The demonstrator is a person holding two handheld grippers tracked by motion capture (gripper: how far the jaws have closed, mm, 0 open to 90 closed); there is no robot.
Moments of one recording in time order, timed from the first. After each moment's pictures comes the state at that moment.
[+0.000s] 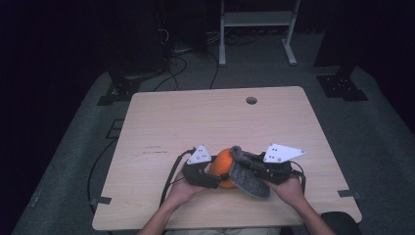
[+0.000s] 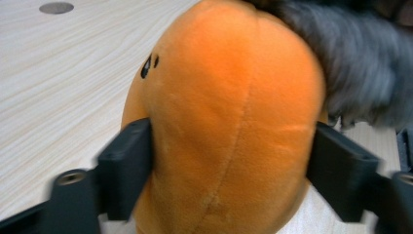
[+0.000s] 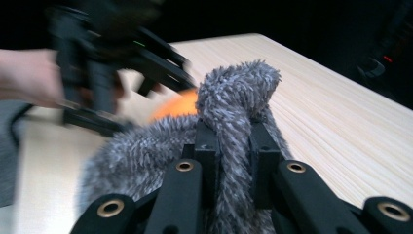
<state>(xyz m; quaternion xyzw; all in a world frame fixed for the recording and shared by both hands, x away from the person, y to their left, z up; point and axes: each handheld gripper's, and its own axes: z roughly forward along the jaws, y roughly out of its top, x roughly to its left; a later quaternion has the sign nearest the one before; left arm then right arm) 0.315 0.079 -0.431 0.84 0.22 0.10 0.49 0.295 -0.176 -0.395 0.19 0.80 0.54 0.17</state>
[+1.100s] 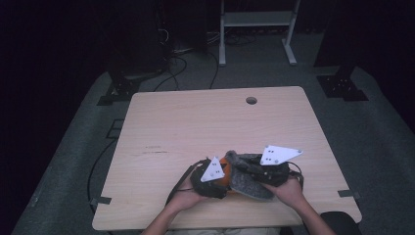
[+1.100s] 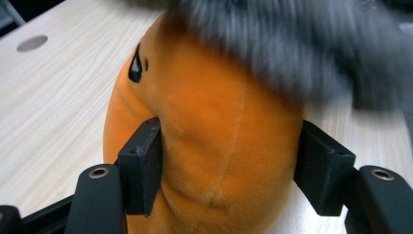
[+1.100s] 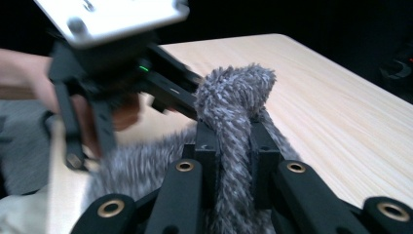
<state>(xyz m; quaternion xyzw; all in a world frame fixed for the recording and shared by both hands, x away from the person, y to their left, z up) 0.290 0.056 -0.433 0.87 0.12 0.16 0.45 0.290 -0.168 -0.388 0.16 0.82 0.53 0.15</state>
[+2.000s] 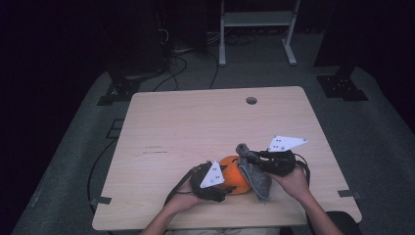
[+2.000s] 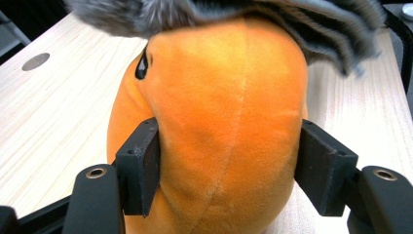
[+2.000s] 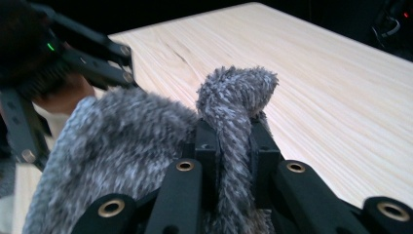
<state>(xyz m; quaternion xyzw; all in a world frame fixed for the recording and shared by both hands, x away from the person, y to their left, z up) 0.288 0.061 -0.435 0.87 0.09 0.17 0.45 0.322 -0.200 -0.402 0.24 0.82 0.50 0.13</state>
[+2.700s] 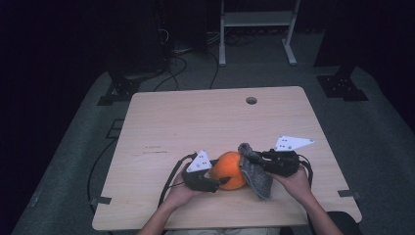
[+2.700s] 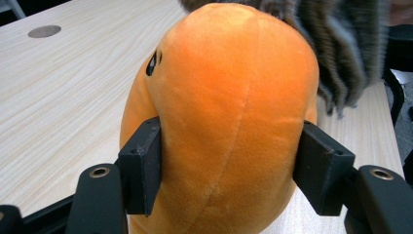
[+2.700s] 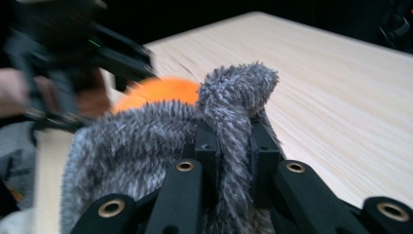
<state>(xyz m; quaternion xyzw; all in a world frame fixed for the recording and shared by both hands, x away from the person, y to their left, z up) 0.310 0.084 -0.435 0.84 0.18 0.11 0.50 0.319 -0.207 -0.402 0.24 0.79 0.55 0.10</state>
